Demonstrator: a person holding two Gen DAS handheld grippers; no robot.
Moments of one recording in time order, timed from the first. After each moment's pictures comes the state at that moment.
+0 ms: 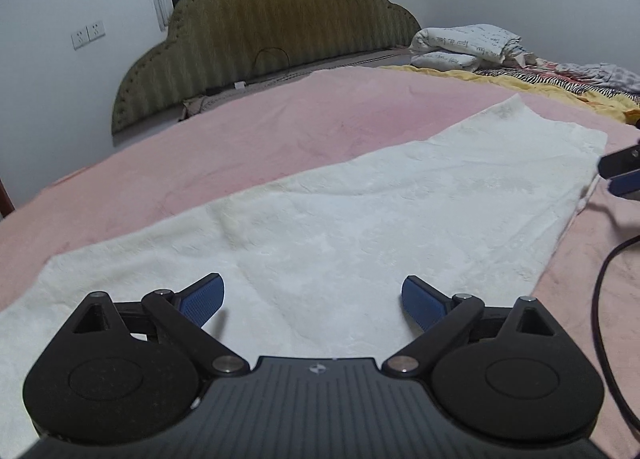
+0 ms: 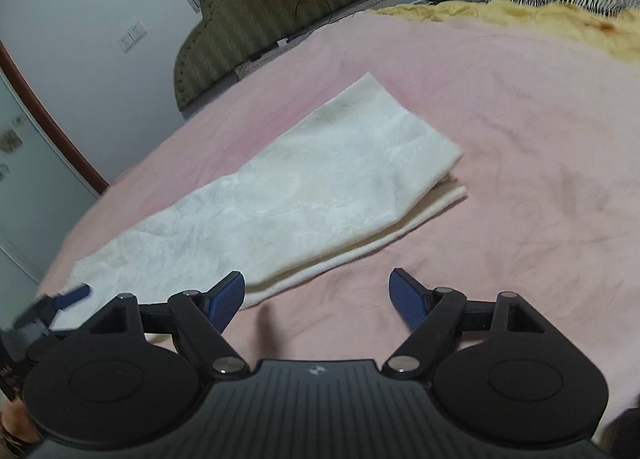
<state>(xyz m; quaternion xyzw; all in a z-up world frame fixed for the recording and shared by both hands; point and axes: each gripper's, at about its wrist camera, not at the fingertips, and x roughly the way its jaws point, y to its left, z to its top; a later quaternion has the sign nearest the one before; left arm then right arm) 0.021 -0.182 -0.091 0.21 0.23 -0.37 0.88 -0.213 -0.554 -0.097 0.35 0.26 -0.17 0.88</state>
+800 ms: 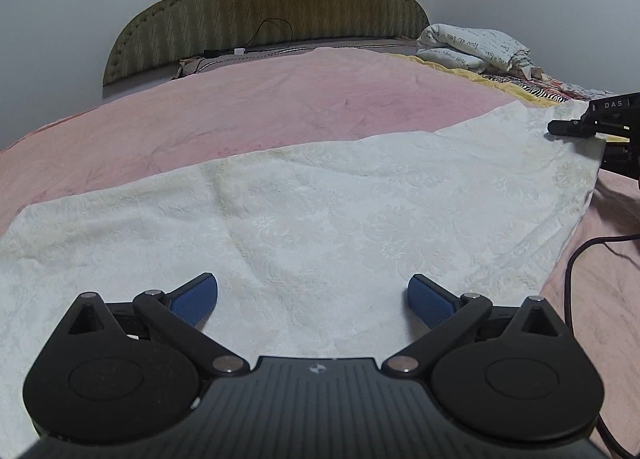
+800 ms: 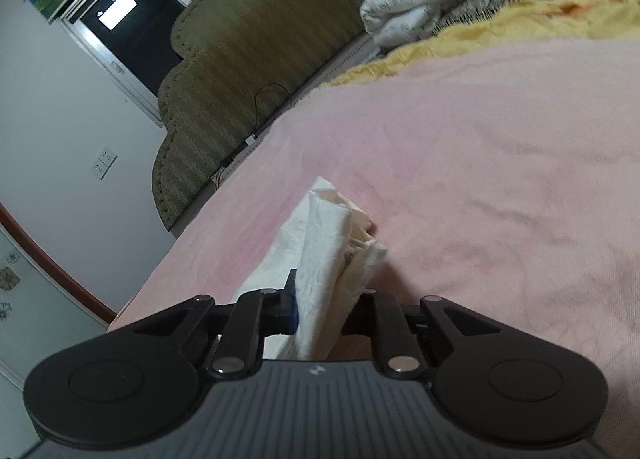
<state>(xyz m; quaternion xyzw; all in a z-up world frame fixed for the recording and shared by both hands) 0.042 -0.180 -0.099 0.15 0.29 -0.38 0.87 -0.173 -0.605 -0.113 0.43 0.12 -0.25 0.86</state>
